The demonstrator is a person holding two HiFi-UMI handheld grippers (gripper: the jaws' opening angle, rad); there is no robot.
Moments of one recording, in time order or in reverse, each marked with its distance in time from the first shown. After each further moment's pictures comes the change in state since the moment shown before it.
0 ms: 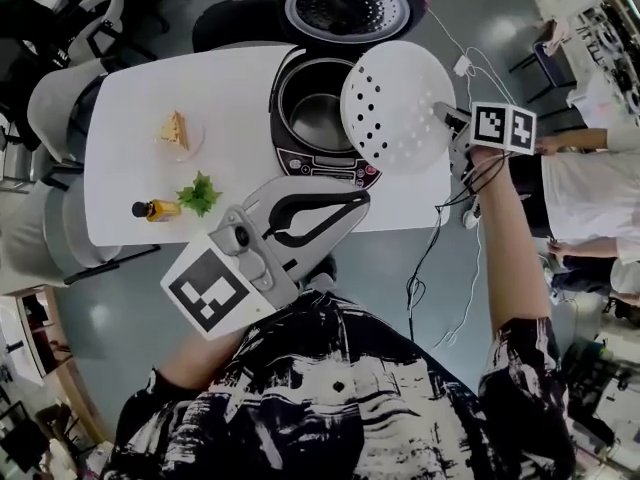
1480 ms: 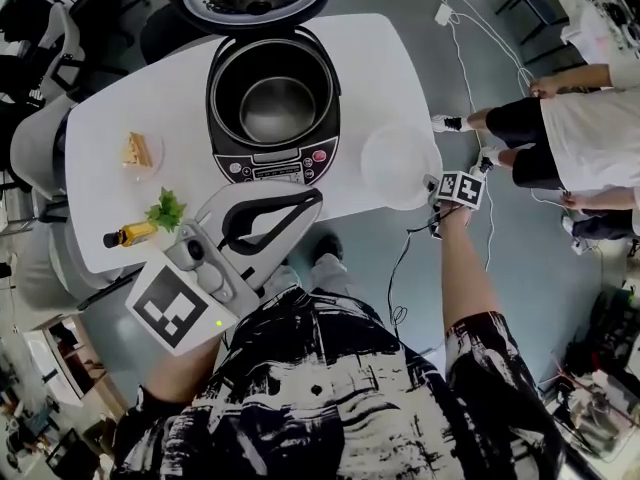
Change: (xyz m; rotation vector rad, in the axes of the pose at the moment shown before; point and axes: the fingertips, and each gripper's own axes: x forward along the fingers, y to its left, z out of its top) left arm 0.071 -0.010 -0.049 -0.017 0.180 -0.055; right arm 0.008 -0.240 -0.346 0.442 0.214 -0.410
